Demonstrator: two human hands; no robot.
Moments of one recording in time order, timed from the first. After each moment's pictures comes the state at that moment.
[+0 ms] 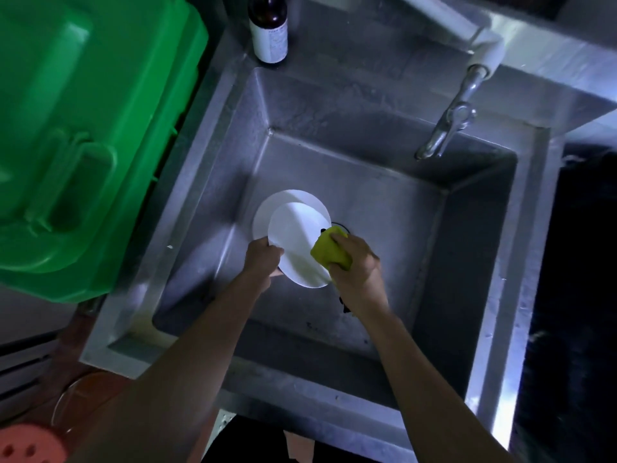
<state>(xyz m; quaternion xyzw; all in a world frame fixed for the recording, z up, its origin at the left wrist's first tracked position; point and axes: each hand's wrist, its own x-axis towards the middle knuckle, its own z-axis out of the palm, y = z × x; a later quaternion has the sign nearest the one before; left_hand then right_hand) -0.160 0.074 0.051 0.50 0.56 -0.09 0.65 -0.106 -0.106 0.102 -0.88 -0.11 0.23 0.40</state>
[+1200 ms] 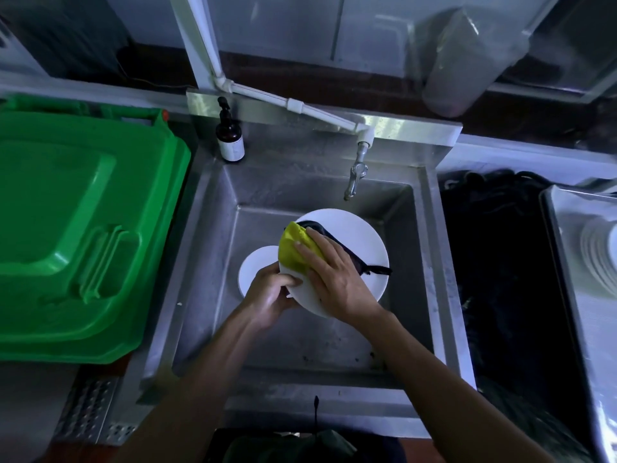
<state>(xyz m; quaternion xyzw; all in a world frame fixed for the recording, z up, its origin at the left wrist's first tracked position) -0.180 0.050 0.213 0.48 0.28 -0.17 0.81 -0.127 -0.110 0.225 -0.87 -0.40 -0.02 0.28</state>
